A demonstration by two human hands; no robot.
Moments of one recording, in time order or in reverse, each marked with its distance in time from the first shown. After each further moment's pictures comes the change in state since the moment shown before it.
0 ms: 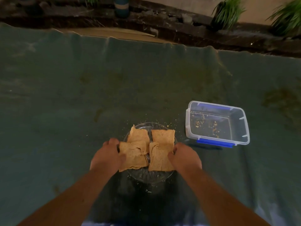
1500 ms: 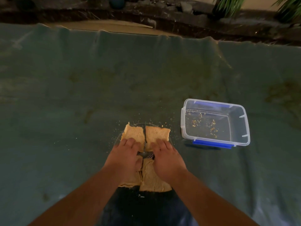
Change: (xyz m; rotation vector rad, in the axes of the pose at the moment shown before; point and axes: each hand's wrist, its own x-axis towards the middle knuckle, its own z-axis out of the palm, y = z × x) left_hand 0.011 0.062 0.041 0.476 -0.093 0.496; right_hand 0.021 0.001 0.035 -0.228 -0.048 -0.490
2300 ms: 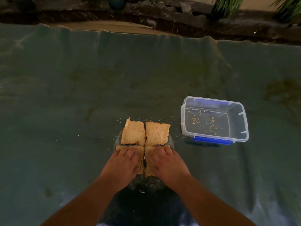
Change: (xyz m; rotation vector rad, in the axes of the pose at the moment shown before) left_hand -0.037 -0.007 0.023 0.198 0.021 0.158; right_hand -0.028 -0.002 0.005 -0.220 0.011 -0.177
